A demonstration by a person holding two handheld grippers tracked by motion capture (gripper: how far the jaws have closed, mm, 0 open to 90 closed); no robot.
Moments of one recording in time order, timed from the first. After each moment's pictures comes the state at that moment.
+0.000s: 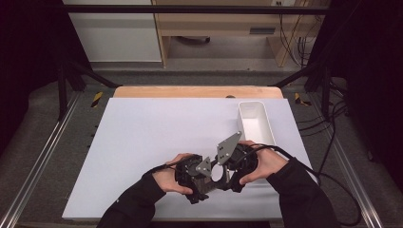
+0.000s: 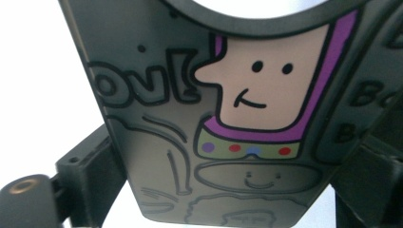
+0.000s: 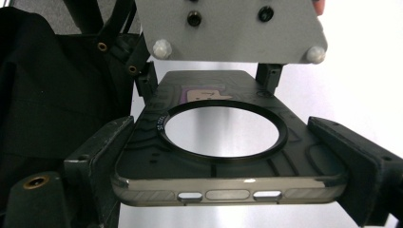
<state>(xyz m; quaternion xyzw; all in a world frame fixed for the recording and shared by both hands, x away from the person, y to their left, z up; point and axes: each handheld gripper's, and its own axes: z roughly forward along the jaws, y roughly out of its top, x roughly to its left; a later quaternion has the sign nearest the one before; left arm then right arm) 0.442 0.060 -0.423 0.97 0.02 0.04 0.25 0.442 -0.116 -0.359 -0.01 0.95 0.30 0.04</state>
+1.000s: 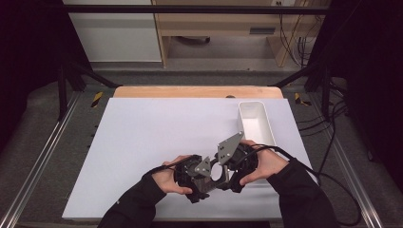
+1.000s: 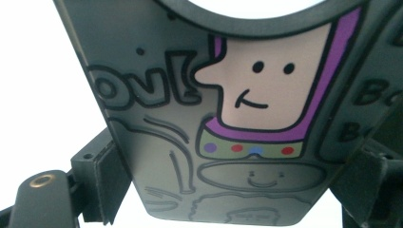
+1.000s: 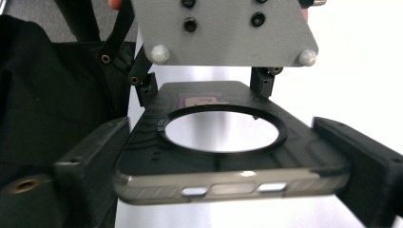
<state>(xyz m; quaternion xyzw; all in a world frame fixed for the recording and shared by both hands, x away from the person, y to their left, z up) 0.442 0.062 -0.422 0.96 0.02 0.05 0.26 0.440 -0.117 -0.357 0.00 0.95 0.32 0.05</state>
